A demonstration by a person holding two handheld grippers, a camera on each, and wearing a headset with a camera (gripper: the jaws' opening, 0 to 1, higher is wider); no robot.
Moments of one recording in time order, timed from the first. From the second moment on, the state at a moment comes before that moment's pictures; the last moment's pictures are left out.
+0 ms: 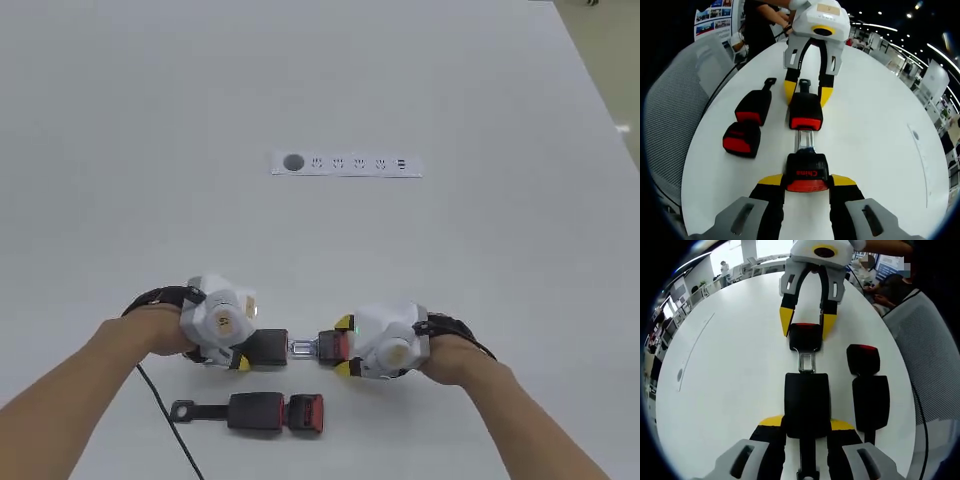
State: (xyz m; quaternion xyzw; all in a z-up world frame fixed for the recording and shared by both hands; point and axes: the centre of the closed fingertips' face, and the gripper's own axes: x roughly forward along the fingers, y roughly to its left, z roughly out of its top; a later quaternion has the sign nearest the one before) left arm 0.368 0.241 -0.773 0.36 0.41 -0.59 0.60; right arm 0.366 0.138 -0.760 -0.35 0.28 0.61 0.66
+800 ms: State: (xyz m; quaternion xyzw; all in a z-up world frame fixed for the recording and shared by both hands) left arm 0.369 0.242 -0.778 0.35 0.41 -0.59 0.61; right arm 0.374 0.155 -0.773 -0.35 0.27 0.61 0.65
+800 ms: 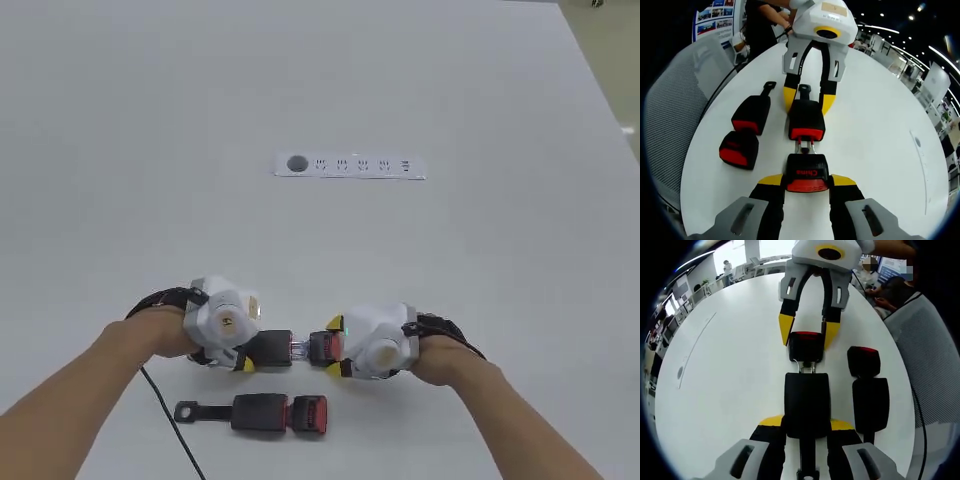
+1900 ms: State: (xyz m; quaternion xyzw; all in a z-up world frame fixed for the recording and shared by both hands) left arm 0.368 0.242 -0.774 0.35 0.40 -0.59 0.61; right arm 0.371 0.159 -0.774 -0.34 0.28 0.61 0.66
